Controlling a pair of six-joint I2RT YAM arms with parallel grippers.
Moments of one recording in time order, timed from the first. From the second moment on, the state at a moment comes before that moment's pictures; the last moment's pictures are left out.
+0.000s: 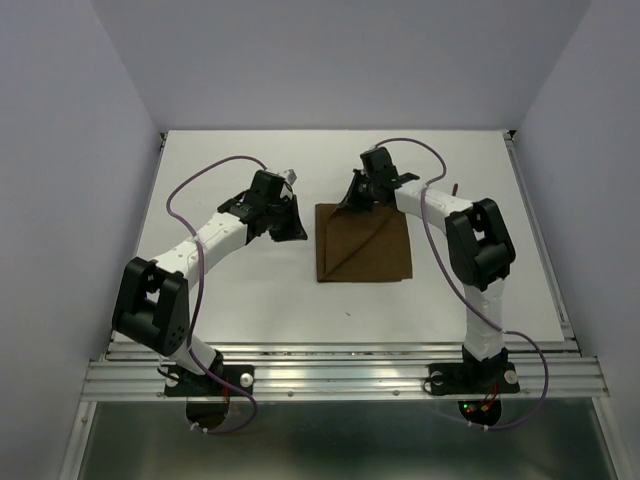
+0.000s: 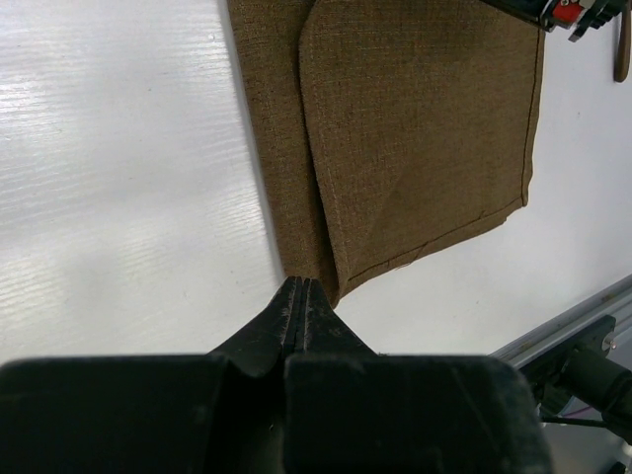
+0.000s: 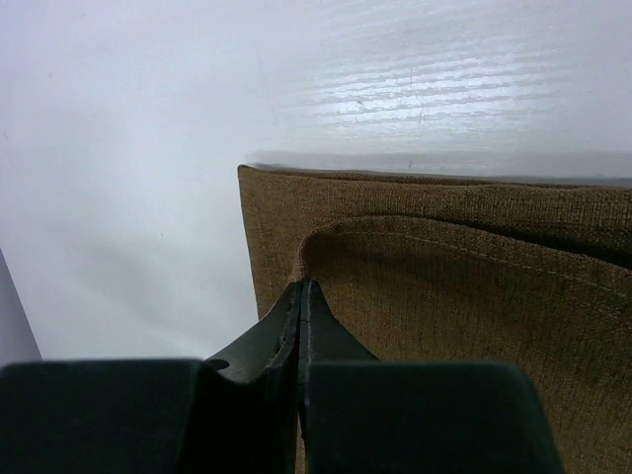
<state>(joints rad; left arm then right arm) -0.47 1.52 1.09 -0.44 0.23 -0.53 0.47 2.07 1.54 -0.26 -0.19 0.76</state>
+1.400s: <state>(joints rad) -0.47 1.52 1.07 -0.44 0.23 -0.53 0.48 2.12 1.59 -0.28 -0.18 0.75</state>
